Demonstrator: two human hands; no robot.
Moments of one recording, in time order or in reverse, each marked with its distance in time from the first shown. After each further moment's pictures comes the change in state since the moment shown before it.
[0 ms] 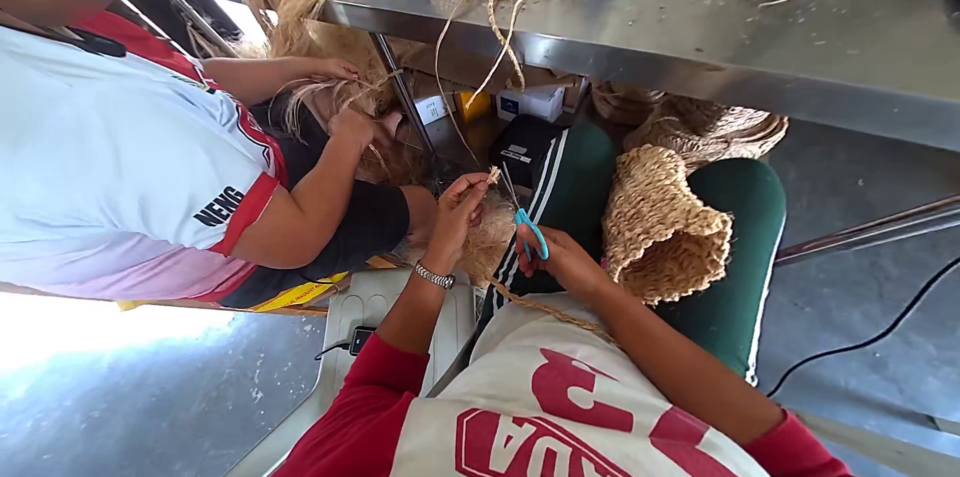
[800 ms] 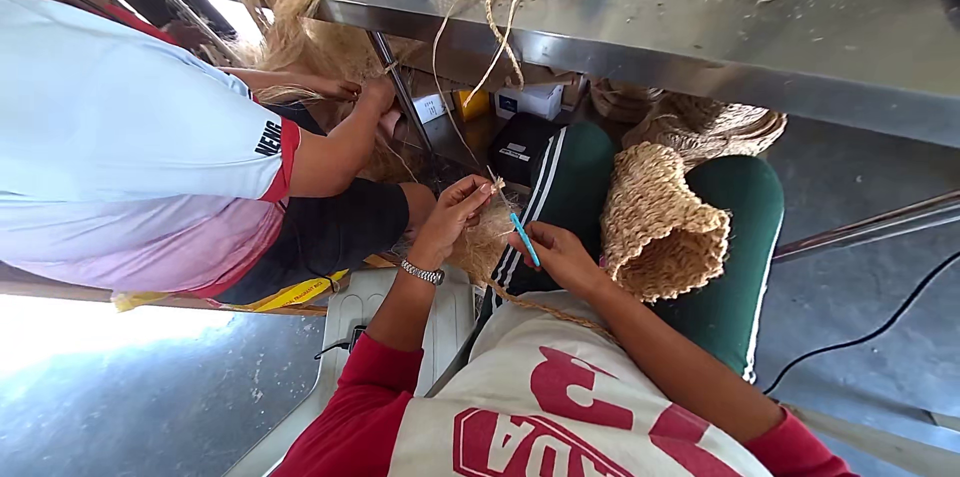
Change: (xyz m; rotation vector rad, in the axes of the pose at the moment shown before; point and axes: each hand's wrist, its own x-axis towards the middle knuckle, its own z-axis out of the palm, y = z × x) left_hand 0.000 0.017 -0.012 0.044 -0.213 -0.071; right_hand -0.003 -0.001 -0.001 -0.305 0.081 -0.102
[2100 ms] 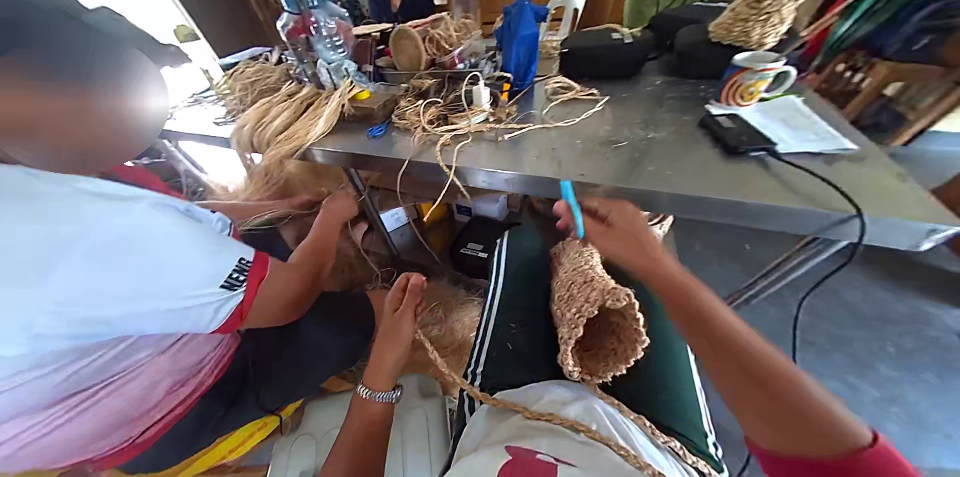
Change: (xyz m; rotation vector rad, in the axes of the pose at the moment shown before) left_hand 0.005 0.010 -0.008 0.047 0.234 0.180; right_hand -0.019 -0.118 -0.148 -0.516 0.461 -0.202
